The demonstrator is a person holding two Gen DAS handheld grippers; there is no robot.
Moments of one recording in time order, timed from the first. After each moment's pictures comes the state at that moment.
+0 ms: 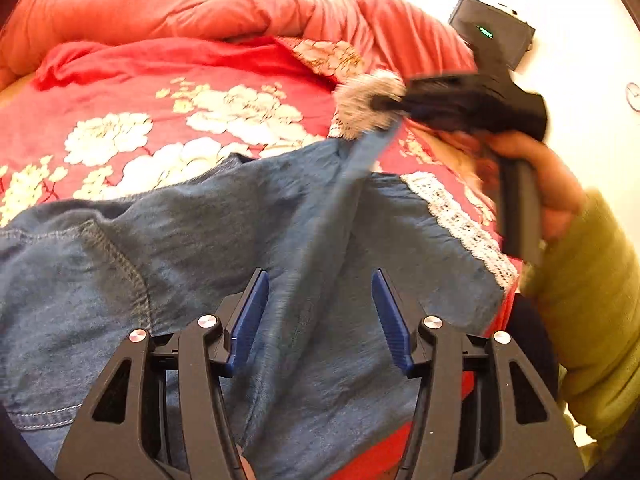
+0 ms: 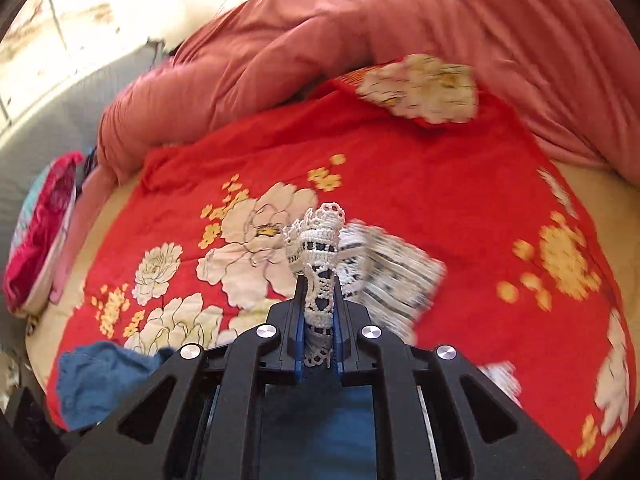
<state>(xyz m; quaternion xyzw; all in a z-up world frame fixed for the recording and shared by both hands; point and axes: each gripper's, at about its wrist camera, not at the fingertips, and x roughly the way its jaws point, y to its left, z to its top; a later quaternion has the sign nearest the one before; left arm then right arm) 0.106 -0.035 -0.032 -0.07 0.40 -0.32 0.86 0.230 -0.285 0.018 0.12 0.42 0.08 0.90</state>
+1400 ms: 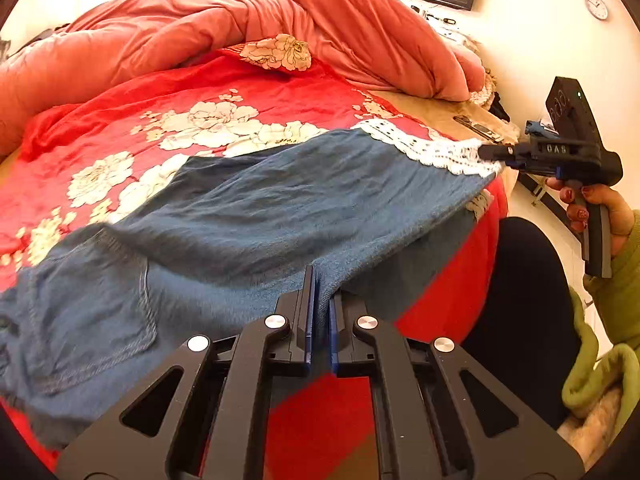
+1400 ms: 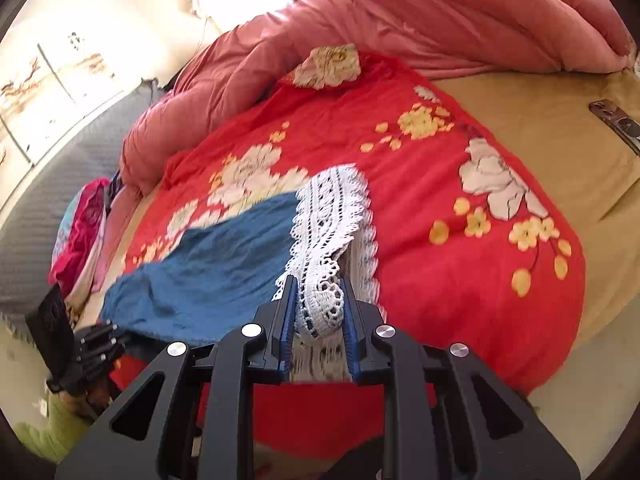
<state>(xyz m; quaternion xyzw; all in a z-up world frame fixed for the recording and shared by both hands) 0.060 -0.045 -0.016 0.06 0.38 -0.35 0.85 0.024 -0.385 0.012 0.20 0.42 0.09 0.88</state>
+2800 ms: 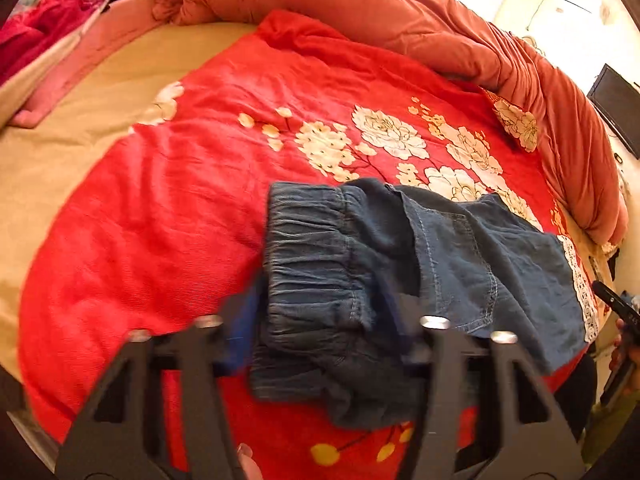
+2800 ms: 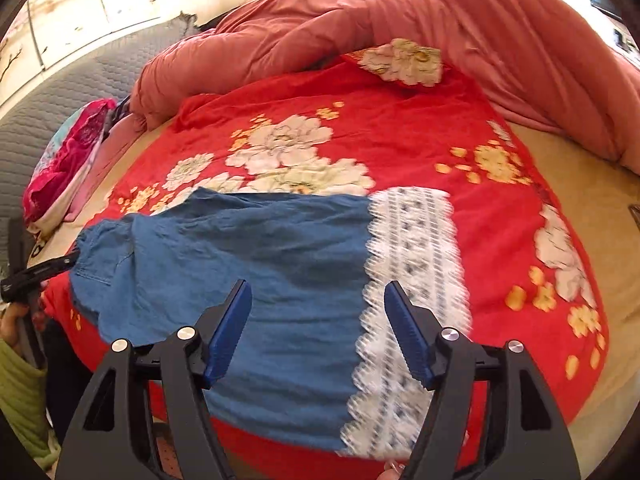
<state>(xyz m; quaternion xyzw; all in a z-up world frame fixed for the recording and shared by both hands) 0.106 0.153 -0.034 -0.14 0.45 -0.05 0.88 0.082 -0.299 0.008 0.05 0.43 0.13 0.89</state>
